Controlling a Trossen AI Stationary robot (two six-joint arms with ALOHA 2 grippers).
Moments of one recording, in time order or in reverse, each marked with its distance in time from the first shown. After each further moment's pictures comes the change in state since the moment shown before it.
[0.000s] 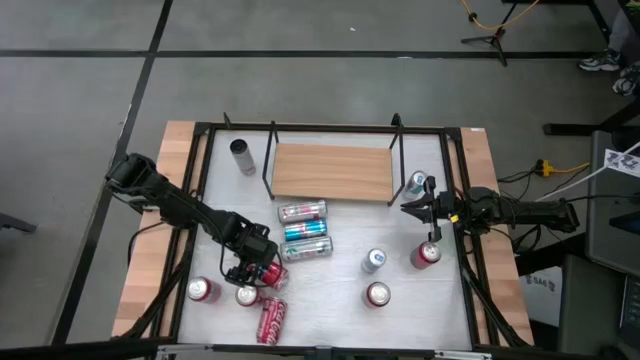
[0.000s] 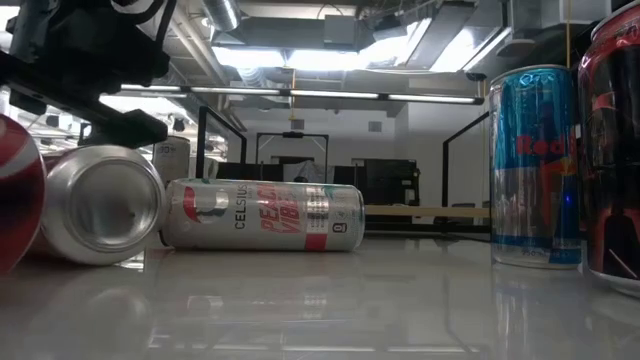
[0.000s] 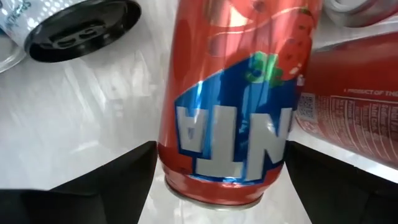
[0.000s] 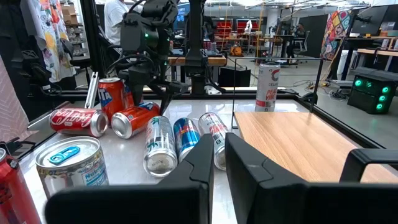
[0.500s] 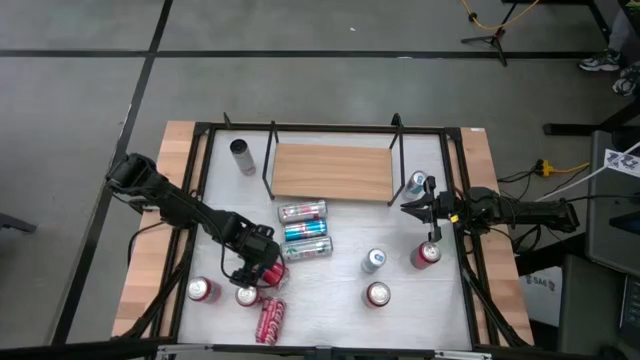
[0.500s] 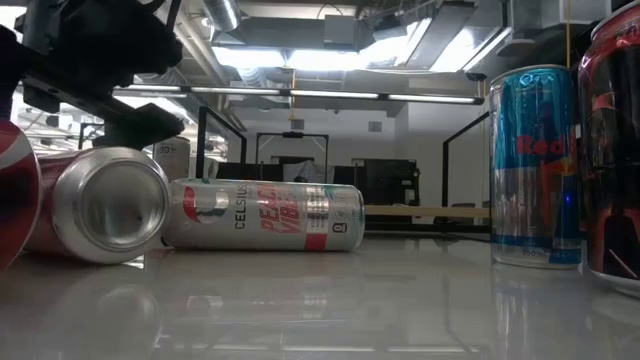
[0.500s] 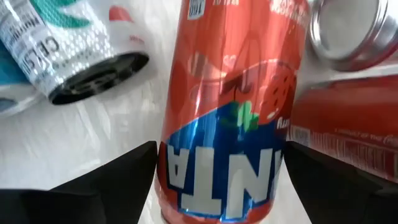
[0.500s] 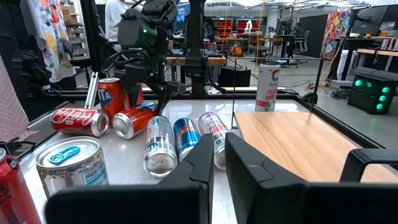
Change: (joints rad) left arm 0.000 0.000 0.000 0.098 -0.015 -0.002; right arm 0.000 0.000 0.000 0.000 0.000 0.000
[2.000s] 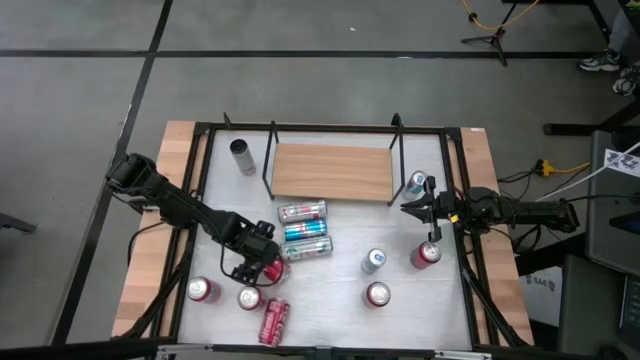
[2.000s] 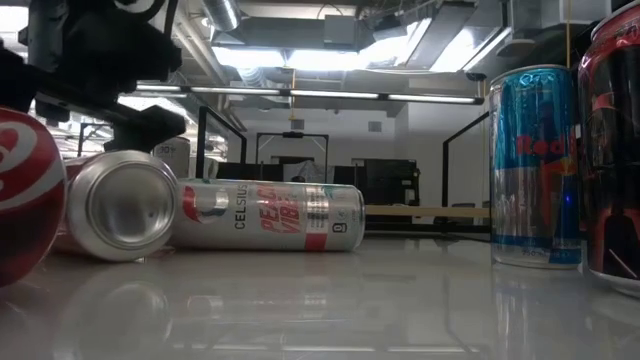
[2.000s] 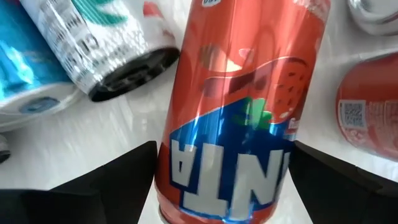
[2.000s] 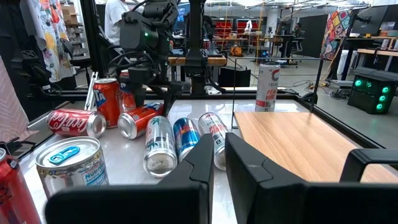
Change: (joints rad) left arm 0.001 0.000 -0.023 -0.016 -0.092 0.055; right arm 0.000 0.000 0.000 0.000 0.000 0.000
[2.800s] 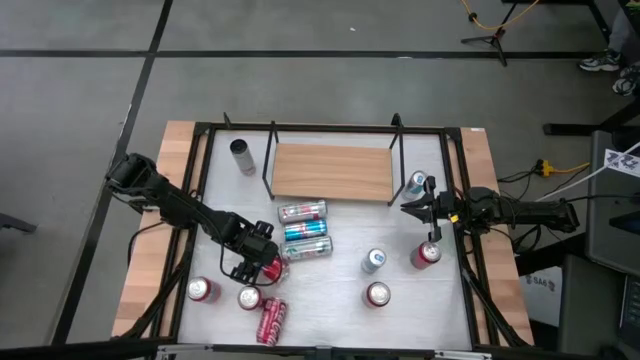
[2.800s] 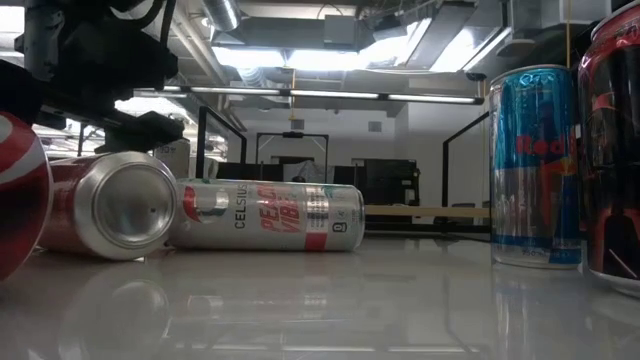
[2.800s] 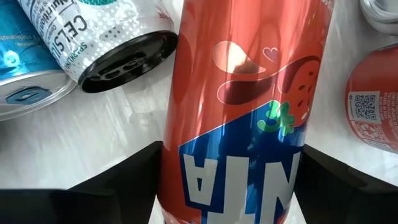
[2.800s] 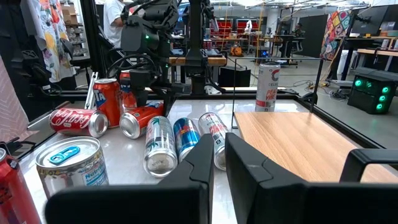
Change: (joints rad) left arm 0.000 -0.001 -0.023 0.029 -0.009 -0.003; right arm 0.000 0.000 0.000 0.000 0.000 0.000
